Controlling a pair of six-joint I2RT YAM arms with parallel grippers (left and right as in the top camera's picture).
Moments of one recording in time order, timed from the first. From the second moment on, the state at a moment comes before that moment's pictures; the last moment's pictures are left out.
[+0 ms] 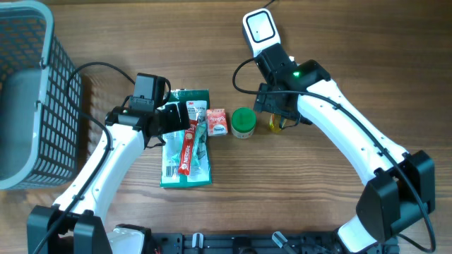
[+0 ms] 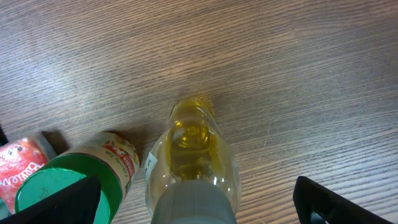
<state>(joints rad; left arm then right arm) -0.20 1.45 0.93 -0.65 -0.02 -0.37 0.50 1.75 1.45 -1.10 0.20 0.76</state>
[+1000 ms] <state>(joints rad) -0.20 1.45 0.93 -0.65 -0.02 -0.37 0.43 1.76 1.41 -1.02 0.07 0.69</state>
